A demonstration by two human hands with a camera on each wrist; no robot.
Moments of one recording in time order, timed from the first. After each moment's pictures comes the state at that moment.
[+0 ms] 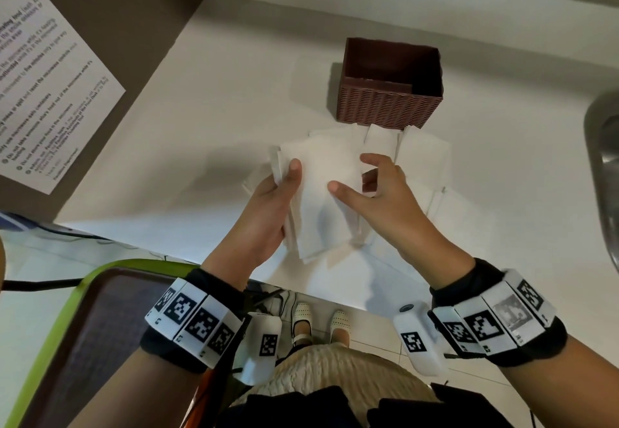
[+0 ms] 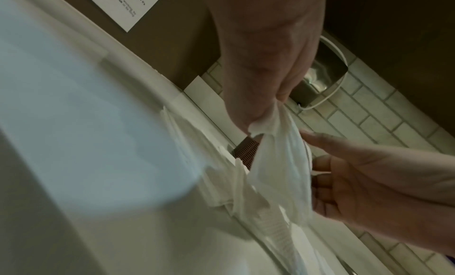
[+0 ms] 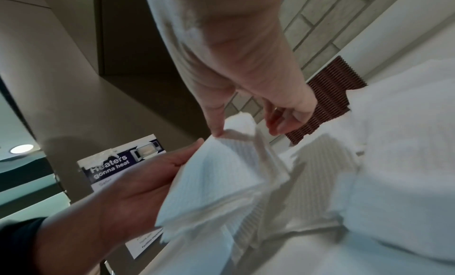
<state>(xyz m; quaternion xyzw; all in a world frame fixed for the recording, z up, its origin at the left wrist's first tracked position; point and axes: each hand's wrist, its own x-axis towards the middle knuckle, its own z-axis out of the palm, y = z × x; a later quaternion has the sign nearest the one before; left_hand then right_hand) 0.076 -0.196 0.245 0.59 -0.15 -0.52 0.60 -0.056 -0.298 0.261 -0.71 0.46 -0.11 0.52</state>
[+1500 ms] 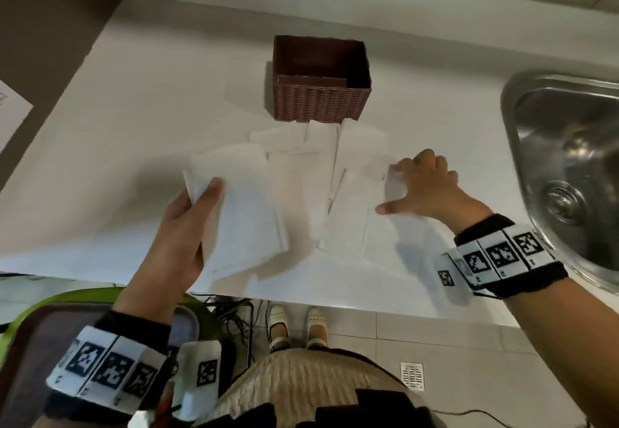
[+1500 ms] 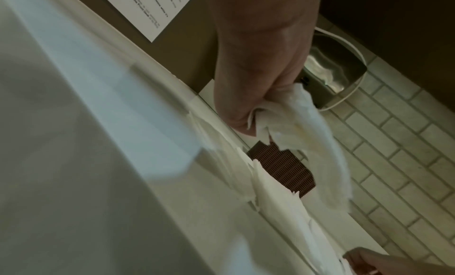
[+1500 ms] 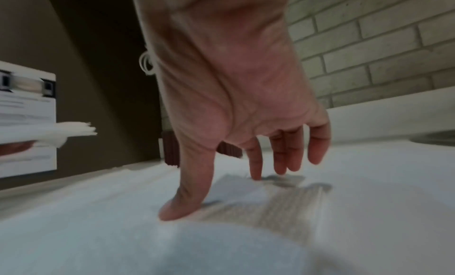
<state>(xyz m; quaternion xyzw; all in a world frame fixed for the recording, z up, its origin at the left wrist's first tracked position) 0.080 -0.180 0.237 0.64 -0.09 -0.46 0.61 -0.155 -0.393 0.241 -0.80 0.55 0.19 0.15</state>
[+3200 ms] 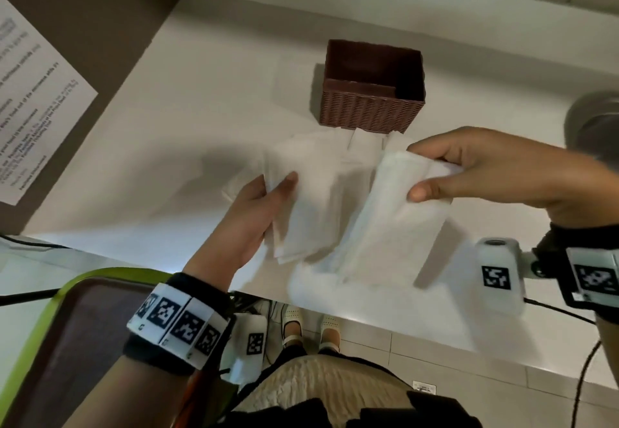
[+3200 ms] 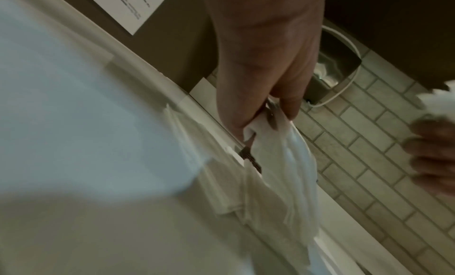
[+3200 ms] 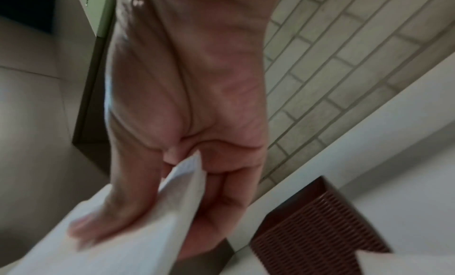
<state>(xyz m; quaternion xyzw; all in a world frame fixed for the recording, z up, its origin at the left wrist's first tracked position) 0.081 -0.210 0.231 0.63 -0.15 -0.51 0.57 -0.115 -0.388 0.348 -0.79 0.23 0.11 0.56</state>
